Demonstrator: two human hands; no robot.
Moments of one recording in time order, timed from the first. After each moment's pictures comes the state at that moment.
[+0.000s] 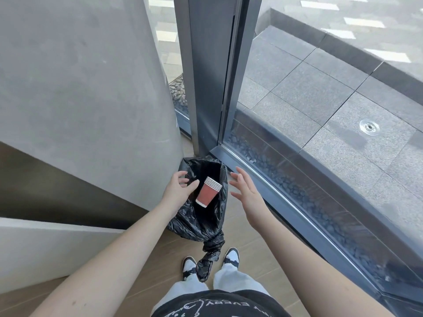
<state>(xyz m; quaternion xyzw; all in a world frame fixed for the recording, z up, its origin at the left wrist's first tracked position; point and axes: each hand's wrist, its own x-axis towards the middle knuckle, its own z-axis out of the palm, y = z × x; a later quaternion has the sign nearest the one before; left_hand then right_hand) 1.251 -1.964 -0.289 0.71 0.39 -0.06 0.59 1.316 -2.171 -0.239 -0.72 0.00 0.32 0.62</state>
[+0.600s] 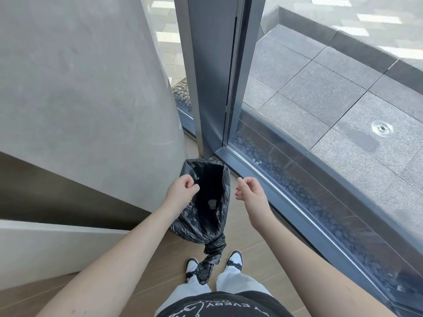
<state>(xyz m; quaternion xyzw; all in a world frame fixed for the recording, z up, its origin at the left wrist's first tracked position) 1.257 -1.980 -0.264 0.78 0.34 -0.04 0.51 1.331 -2.181 -0.256 -0.72 0.06 0.28 0.63</state>
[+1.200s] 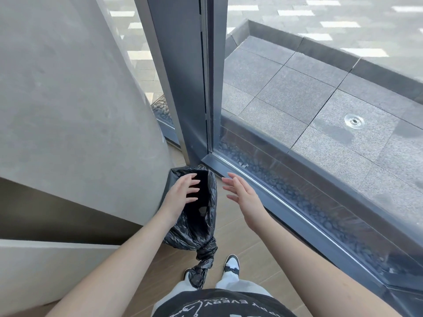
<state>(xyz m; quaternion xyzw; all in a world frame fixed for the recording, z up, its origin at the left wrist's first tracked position) 1.268 -2.022 -0.245 0.69 0.29 -0.05 0.66 1.326 -2.220 -0.232 -0.70 0.00 0.28 0.65</state>
